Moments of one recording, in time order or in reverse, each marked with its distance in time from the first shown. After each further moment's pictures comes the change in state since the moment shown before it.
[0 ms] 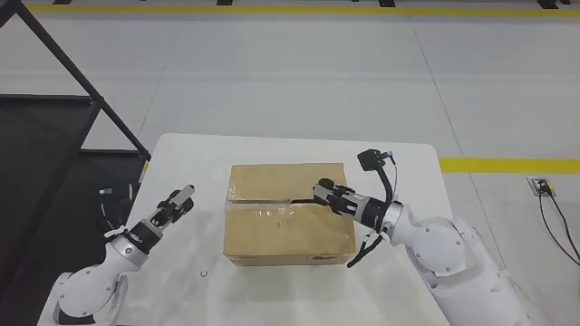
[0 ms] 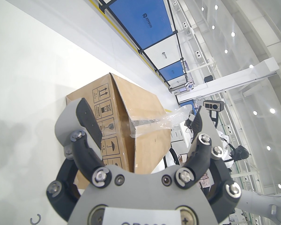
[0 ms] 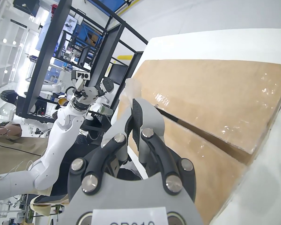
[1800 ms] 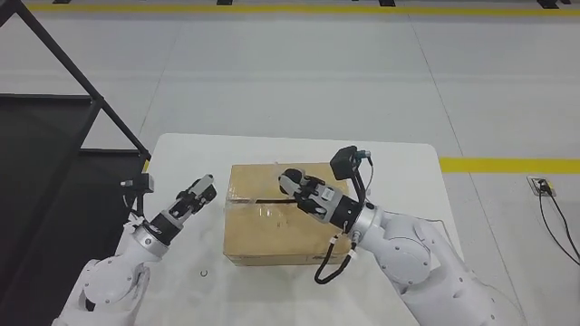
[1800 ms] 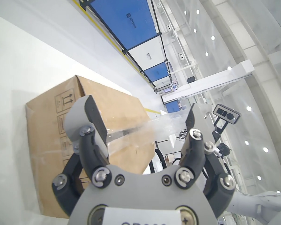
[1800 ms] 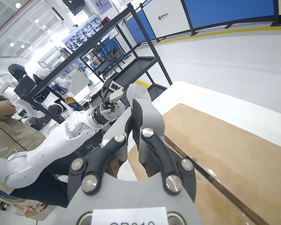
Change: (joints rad) left arm -0.070 -0.007 0.139 0.010 -0.114 0.008 0.034; right arm 0.058 -0.072 -0.145 -0.003 -0.216 -0.207 -0.280
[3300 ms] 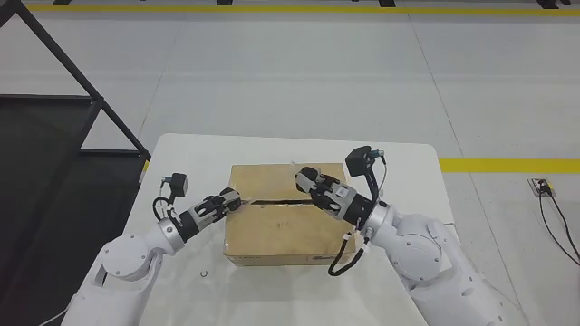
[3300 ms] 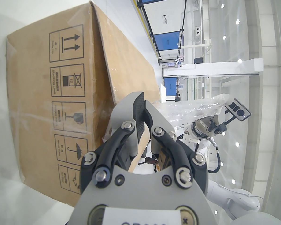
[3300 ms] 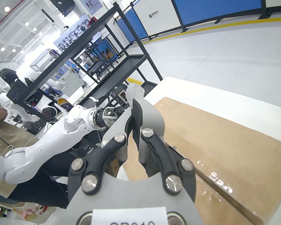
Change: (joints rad) left arm -0.142 0.004 0.107 0.153 -0.071 0.206 -0.217; right arm -0.050 -0.005 0.104 0.032 -0.008 -0.016 0.063
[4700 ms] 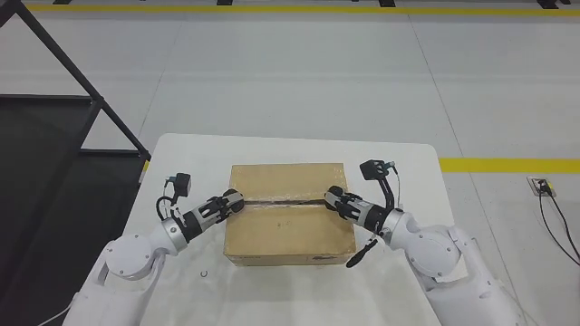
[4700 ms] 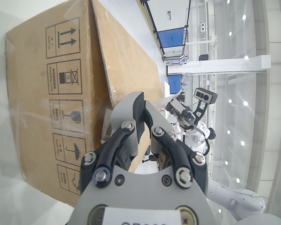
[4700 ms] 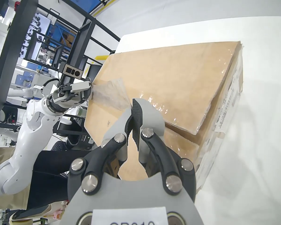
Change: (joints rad) left arm -0.004 0.006 0.023 -0.014 0.023 0.015 0.011; right arm -0.057 0.024 0.092 0.045 0.036 0.251 0.255
